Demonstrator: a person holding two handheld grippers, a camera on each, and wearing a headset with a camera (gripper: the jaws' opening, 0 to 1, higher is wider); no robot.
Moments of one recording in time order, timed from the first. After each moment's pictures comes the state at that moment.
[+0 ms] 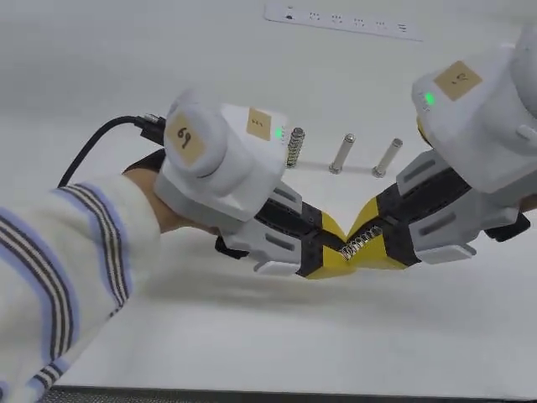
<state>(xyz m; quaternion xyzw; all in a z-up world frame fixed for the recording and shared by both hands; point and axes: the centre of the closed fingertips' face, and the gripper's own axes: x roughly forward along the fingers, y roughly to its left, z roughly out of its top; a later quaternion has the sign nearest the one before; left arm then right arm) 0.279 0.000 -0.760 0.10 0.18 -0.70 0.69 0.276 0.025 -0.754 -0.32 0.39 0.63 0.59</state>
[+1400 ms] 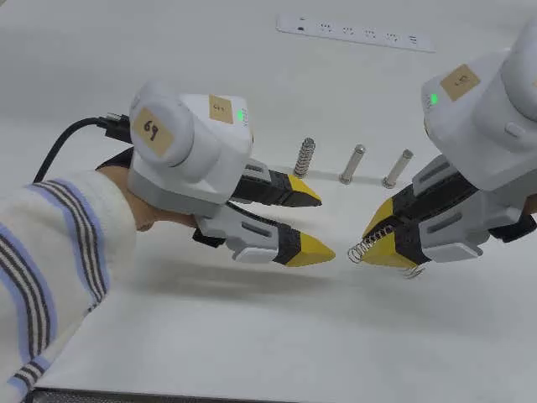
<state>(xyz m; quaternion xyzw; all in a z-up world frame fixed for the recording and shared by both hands) 0.319 0.041 -0.757 0.09 0.18 -0.61 0.76 0.289 0.018 -0.756 -0.33 0.42 0.60 0.60</state>
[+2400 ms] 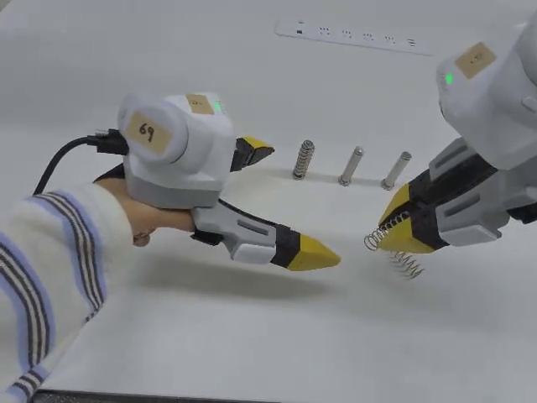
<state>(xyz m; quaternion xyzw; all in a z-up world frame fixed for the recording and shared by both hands) 0.355 0.053 -0.761 0.03 0.19 -0.52 0.83 0.300 0.005 -0.743 -0.35 0.42 0.58 0.60</state>
